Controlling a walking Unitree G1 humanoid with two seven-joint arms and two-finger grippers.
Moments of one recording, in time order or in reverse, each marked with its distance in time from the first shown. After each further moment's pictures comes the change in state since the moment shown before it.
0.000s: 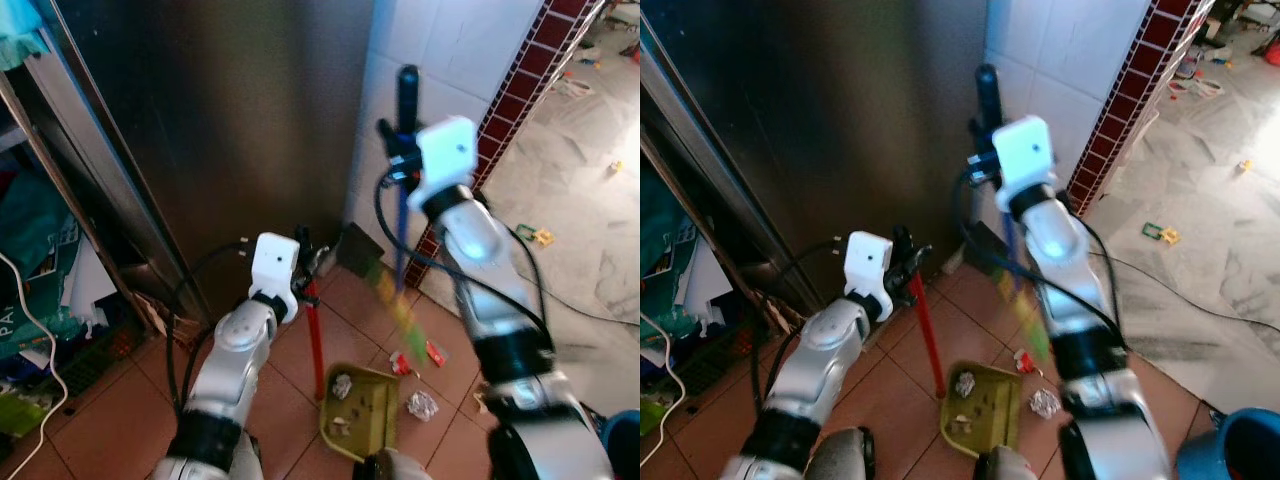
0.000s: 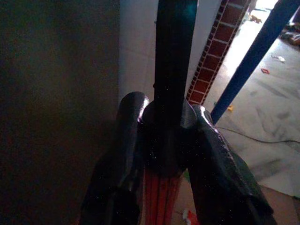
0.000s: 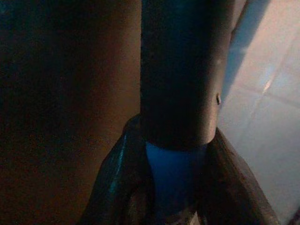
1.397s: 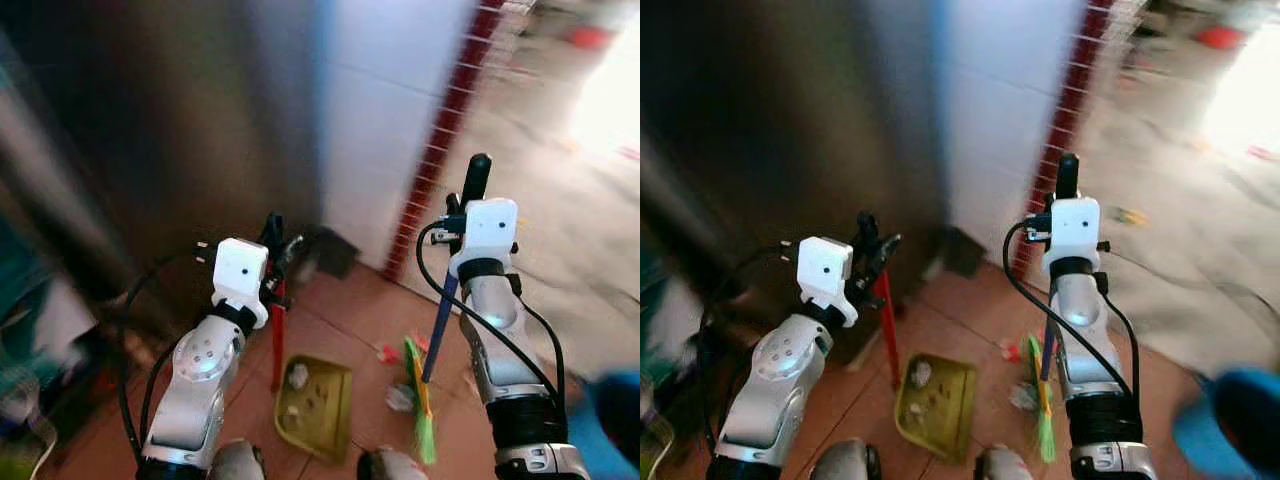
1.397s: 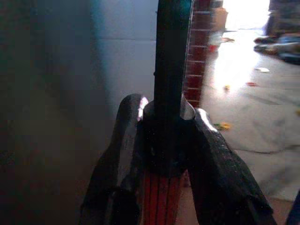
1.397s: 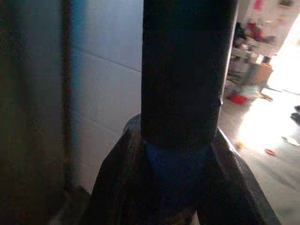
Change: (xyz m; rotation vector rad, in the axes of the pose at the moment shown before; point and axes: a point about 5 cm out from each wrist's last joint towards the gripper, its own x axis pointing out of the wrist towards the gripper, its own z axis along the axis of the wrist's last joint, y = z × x) left arm -0.042 0.012 0.025 0.112 -0.163 0.063; right arm -0.072 -0.014 -0.071 0.050 0.342 -0.377
